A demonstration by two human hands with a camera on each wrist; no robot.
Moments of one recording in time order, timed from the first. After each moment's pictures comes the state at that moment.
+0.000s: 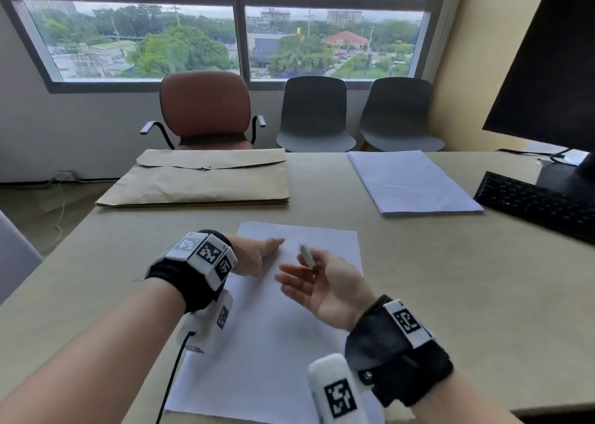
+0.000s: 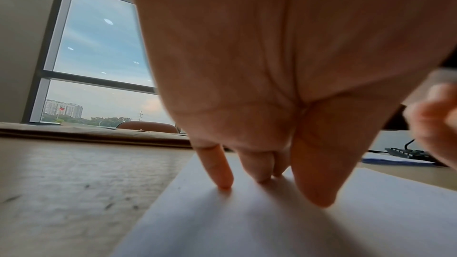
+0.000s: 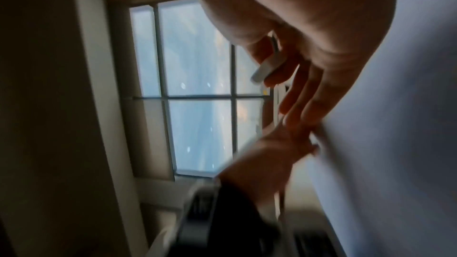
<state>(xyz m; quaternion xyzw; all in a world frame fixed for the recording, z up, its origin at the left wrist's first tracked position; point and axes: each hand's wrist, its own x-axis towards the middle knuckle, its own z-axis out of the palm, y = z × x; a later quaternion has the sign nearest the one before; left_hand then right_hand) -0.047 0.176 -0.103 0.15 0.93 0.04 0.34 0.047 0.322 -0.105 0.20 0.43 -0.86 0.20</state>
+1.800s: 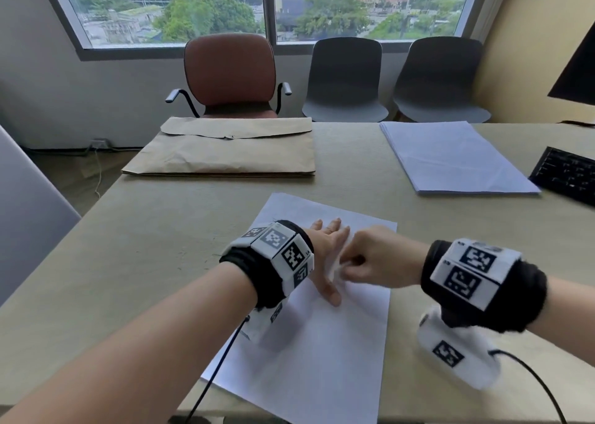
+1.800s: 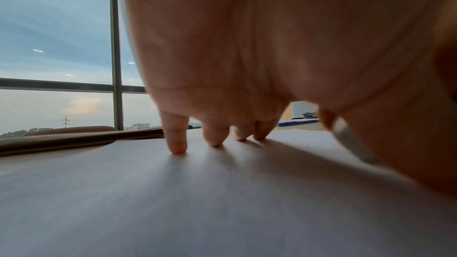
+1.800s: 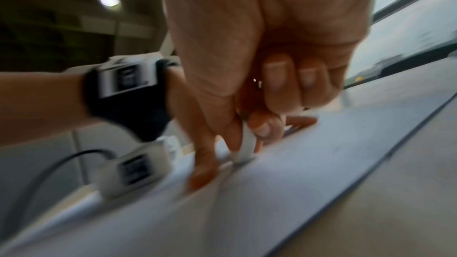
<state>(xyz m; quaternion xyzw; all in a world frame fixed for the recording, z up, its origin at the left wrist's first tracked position) -0.014 0.234 -0.104 0.28 0.91 -0.03 0.30 0.018 0.366 -0.099 -0.24 0.95 -0.13 0.13</state>
